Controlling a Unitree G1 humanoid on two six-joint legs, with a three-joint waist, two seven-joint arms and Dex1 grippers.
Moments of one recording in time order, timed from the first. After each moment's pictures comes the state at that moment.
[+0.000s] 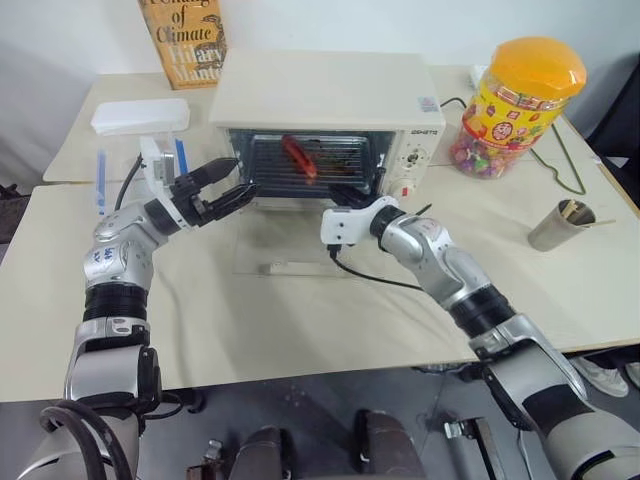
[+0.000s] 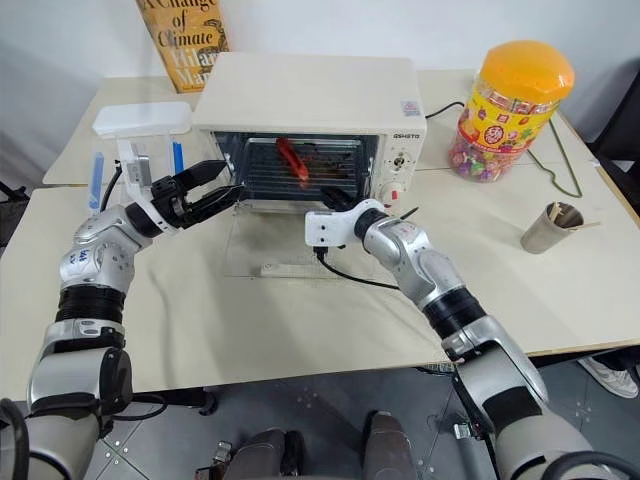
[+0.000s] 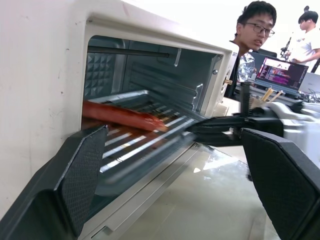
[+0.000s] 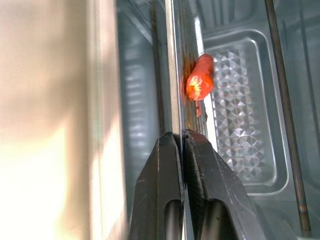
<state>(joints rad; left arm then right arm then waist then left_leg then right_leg) -0.86 0.53 0.22 0.69 -0.50 0.16 -1.10 -0.81 -0.41 0.44 0.29 -0.68 -0.14 0.29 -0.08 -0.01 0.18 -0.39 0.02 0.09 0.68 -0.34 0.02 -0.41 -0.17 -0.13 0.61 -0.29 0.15</state>
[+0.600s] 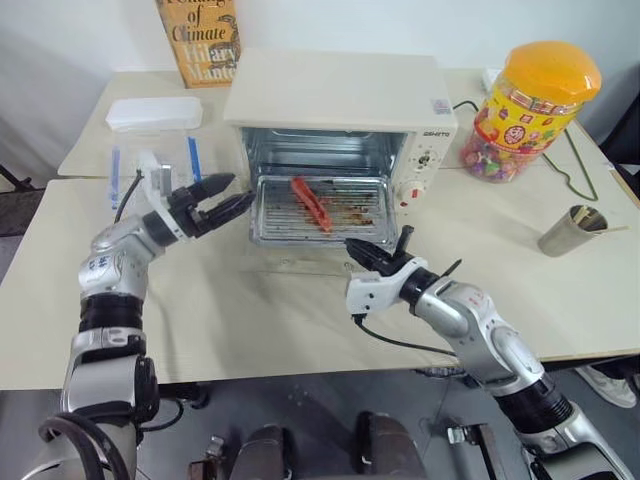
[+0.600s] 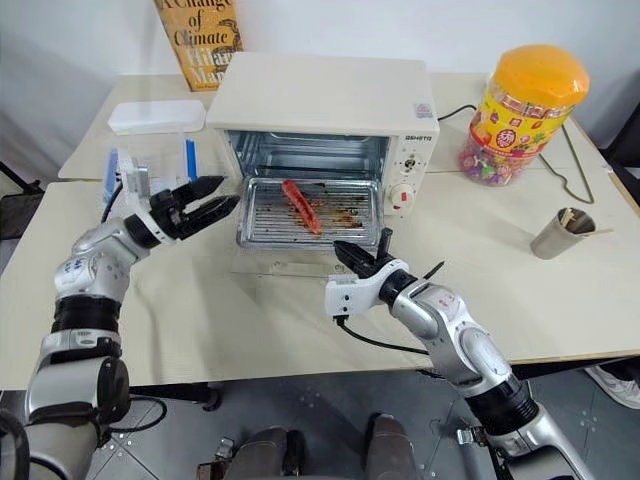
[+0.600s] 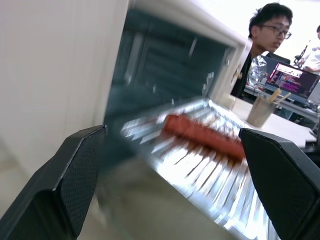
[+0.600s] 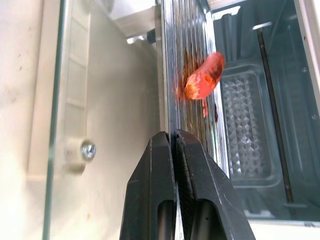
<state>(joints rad) -0.74 0.55 0.26 0.58 -0.53 0.37 -1.06 -0.38 -0.53 0.35 -0.24 -0.72 -0.09 0.39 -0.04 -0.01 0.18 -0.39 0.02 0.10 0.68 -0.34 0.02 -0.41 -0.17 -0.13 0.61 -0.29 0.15</state>
